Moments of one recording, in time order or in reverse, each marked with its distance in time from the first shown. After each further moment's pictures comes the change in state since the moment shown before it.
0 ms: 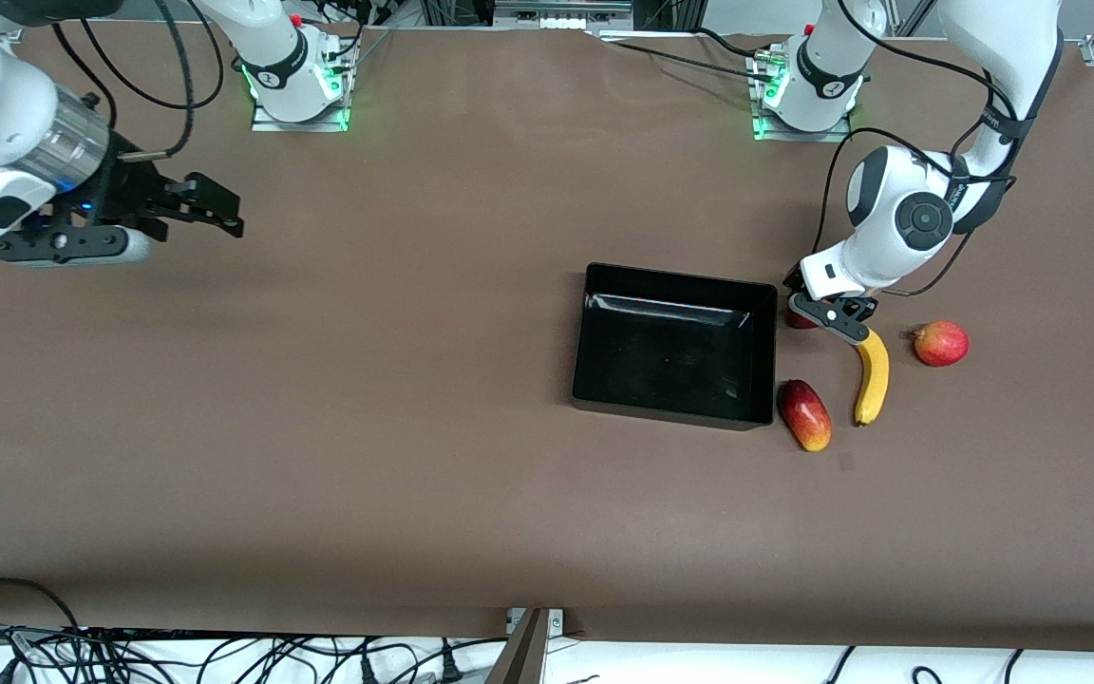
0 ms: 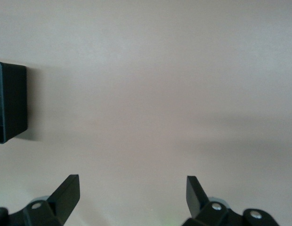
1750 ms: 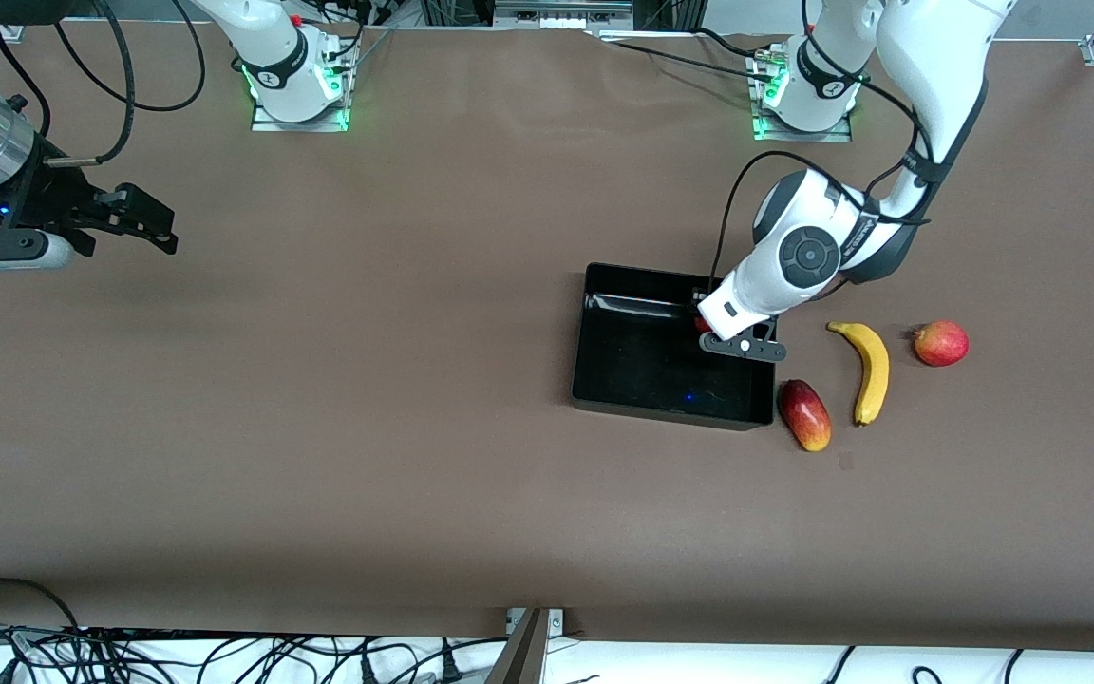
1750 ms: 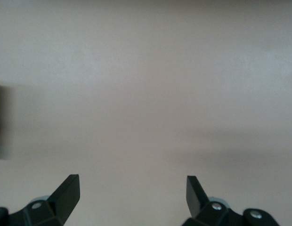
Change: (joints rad) left arm -0.054 0.189 -0.241 0.340 -0.009 -0.243 -0.668; right arm -0.227 -0.010 0.178 0.006 -0.094 0.061 -0.053
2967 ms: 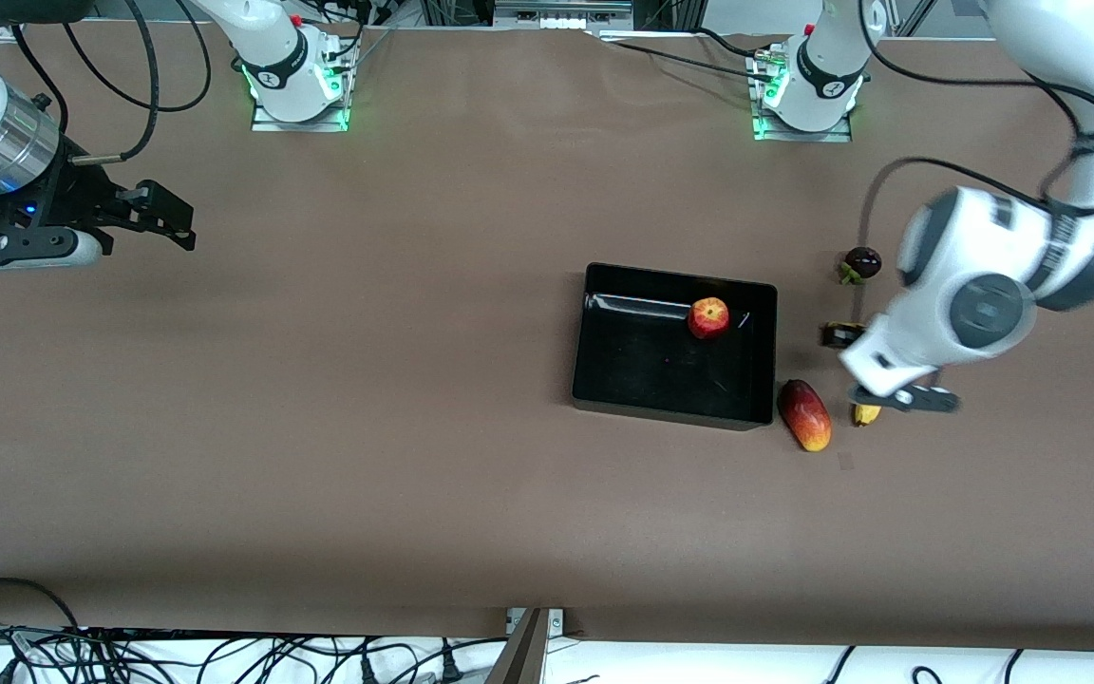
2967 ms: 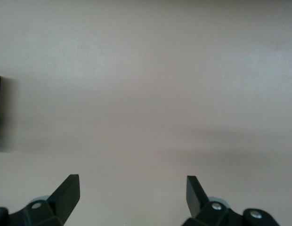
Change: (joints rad) left arm 0.253 0.017 0.035 0.380 0.233 -0.467 0.192; right arm 0.014 0.003 0.015 0.000 0.000 -0.017 0.000
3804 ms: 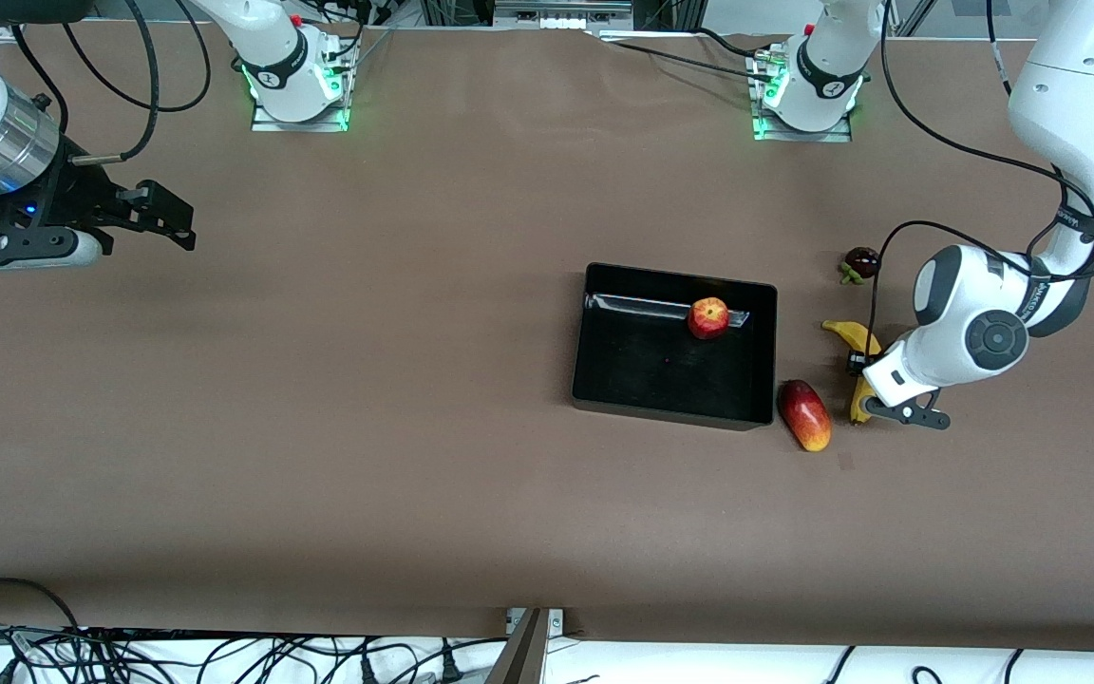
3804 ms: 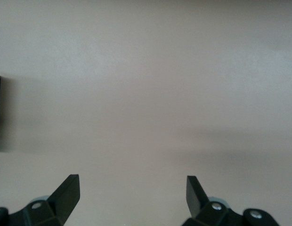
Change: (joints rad) left arm 0.144 0.152 0.001 -0.213 0.128 0.429 0.127; right arm 0.000 0.000 0.000 0.000 0.000 0.000 0.000
